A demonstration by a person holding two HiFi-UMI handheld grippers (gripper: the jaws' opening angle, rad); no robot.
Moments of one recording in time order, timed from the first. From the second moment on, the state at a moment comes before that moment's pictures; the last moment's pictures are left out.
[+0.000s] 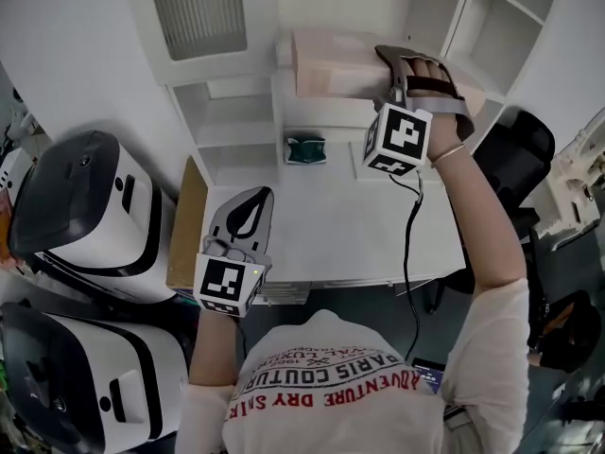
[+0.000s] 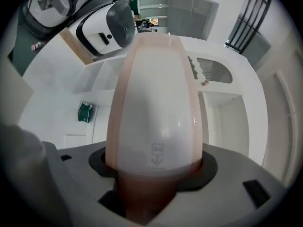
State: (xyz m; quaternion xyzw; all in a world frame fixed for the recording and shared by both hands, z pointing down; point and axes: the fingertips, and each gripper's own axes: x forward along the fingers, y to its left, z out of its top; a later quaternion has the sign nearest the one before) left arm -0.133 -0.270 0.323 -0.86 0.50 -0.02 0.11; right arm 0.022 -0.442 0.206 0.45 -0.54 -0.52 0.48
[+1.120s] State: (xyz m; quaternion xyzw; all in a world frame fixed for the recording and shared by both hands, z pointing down) left arm -0.136 -0.377 0.346 -0.85 0.52 -0.05 0.09; right arm -0.019 -0.575 0.282 0.39 -0.58 -0.48 0.53
